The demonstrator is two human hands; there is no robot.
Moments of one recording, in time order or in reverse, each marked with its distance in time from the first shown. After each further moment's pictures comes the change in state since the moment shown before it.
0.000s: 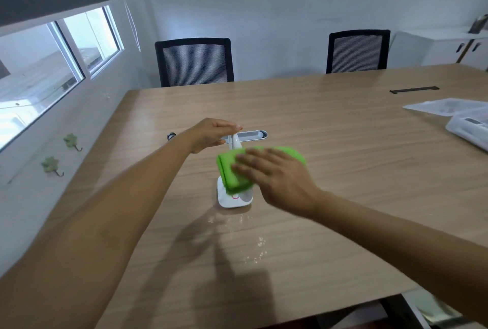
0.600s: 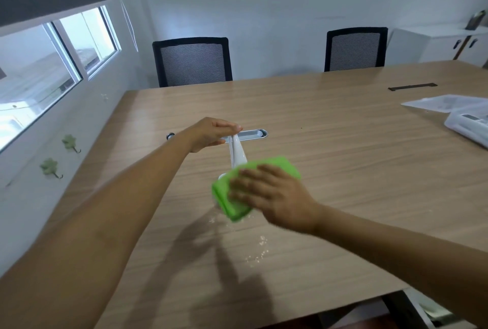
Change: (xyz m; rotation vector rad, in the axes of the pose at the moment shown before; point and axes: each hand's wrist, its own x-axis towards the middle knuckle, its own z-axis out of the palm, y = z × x) left_hand 0.001 -0.001 -0.004 0.004 -0.011 -0.025; right_hand -0.022 -0.015 0.014 -0.022 0.046 -0.149
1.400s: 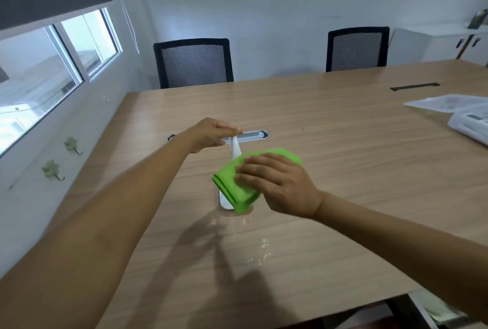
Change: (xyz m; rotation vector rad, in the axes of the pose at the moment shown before) left_hand 0.005 0.000 -0.003 0.030 0.026 0.000; right_hand 0.013 0.020 0.000 0.084 0.183 0.016
